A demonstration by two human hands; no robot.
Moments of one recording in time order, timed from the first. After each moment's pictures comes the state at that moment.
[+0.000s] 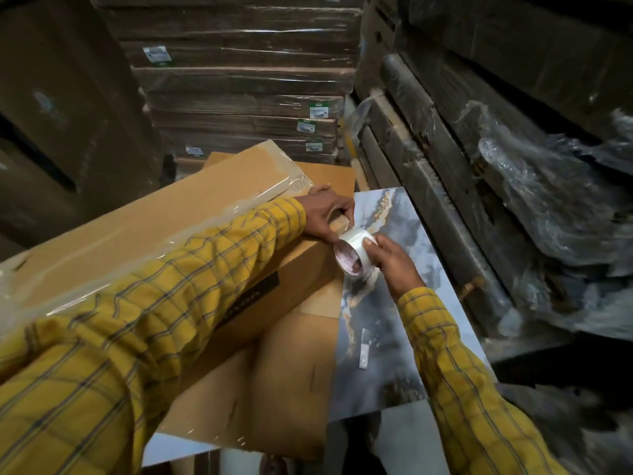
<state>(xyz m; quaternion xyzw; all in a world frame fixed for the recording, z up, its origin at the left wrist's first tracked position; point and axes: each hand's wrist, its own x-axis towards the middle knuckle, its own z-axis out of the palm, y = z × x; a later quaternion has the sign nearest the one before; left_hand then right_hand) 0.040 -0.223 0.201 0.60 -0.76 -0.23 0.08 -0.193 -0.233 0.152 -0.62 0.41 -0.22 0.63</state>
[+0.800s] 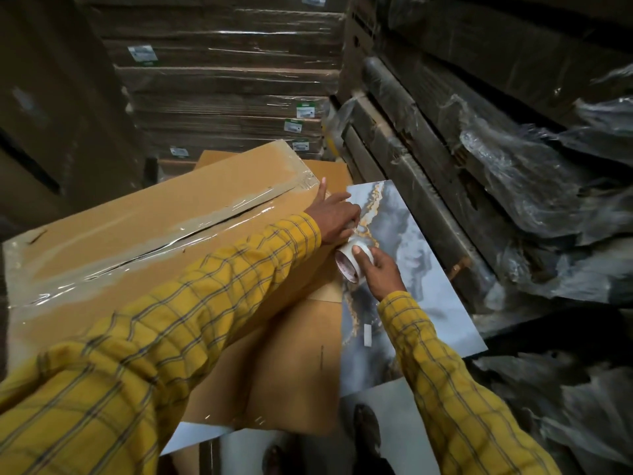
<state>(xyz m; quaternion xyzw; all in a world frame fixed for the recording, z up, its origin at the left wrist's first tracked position) 0.001 -0.175 0.191 0.63 -0.77 -0.08 0.02 -0.188 -0.164 0.128 -0.66 0.51 -0.25 0.49</state>
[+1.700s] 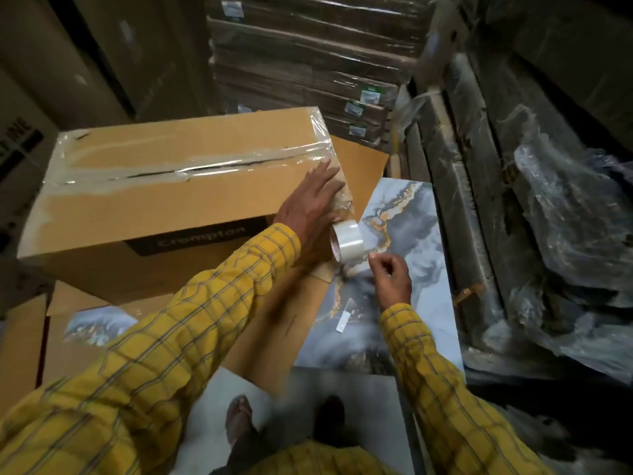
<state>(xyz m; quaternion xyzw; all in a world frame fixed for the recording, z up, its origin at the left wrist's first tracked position) -0.050 -0.109 0.162 0.75 -0.59 0.13 0.27 -0.258 -0.200 0.081 -0.65 0.49 -0.25 0.52</state>
